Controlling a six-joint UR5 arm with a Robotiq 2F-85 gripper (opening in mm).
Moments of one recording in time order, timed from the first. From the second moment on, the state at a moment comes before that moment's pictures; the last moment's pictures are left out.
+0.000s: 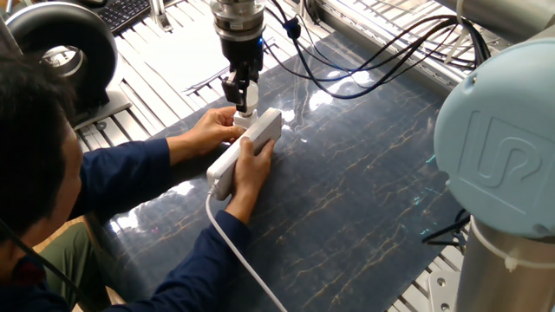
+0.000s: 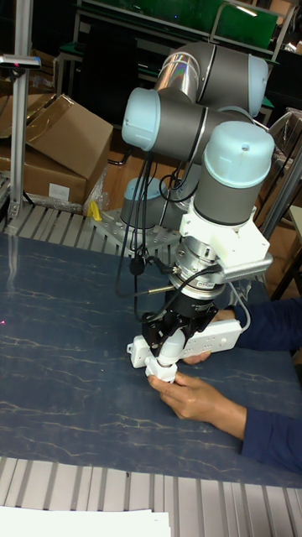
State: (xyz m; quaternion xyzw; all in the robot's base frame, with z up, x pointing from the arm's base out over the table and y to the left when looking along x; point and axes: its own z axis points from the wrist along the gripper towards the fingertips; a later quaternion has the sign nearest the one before) arm 0.592 0.088 0.122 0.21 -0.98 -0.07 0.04
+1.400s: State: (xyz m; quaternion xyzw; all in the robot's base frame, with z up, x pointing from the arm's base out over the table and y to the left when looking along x) arm 0.590 0.091 0.119 0.04 -0.99 -0.08 0.06
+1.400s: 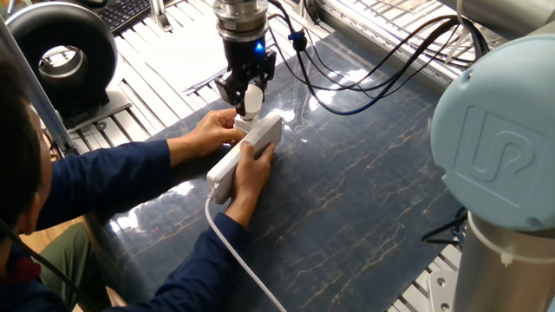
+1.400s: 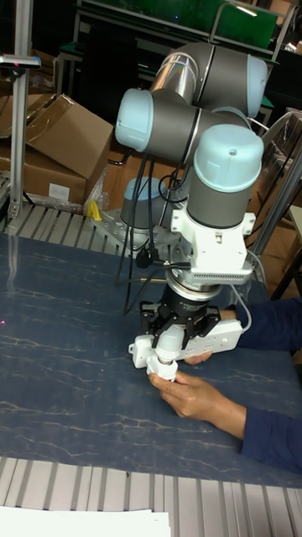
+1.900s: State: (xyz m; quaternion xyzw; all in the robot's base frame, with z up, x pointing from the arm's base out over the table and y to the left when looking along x) arm 0.594 0.090 0.120 0.00 -0.99 -0.08 0.07
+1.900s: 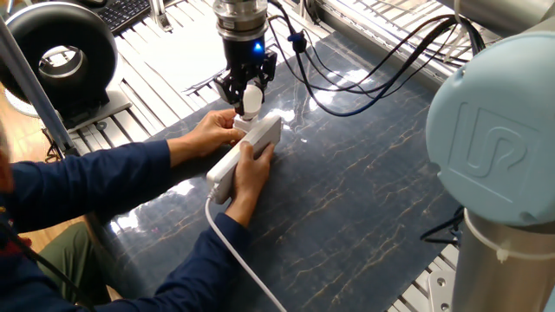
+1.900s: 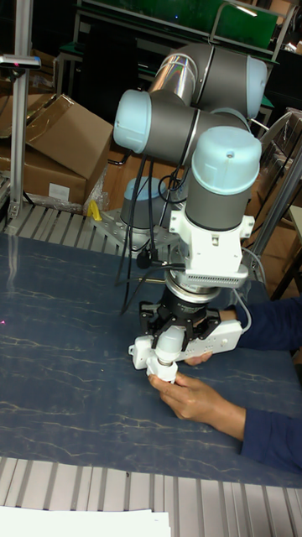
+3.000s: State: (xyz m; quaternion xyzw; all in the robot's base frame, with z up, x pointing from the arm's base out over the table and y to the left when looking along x) arm 0.624 0.084 0.123 0.06 -0.99 -0.08 0.02
